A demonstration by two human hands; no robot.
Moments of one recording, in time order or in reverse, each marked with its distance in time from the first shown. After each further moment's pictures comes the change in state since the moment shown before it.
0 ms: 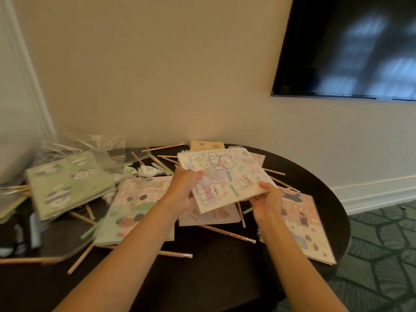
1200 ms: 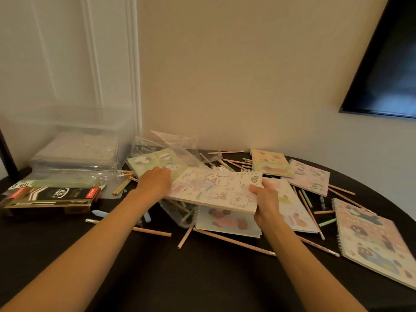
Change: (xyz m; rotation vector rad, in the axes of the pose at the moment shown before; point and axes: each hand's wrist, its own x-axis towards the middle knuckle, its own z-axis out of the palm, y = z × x) left_hand -0.016 0.034 -0.262 1.692 0.327 0.213; right_hand -0.086 0.134 0.109 -0.513 -0.303 0.004
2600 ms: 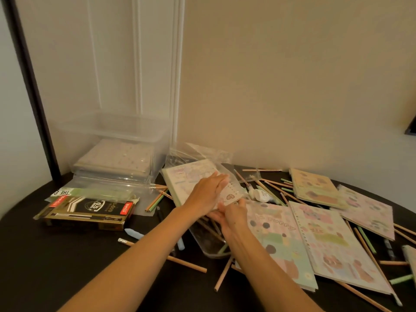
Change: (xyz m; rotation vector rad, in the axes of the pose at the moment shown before) left_hand 0.031 0.009 0.006 -0.676 0.121 0.198; right_hand 0.010 0.062 0.139 0.128 -0.151 0.215
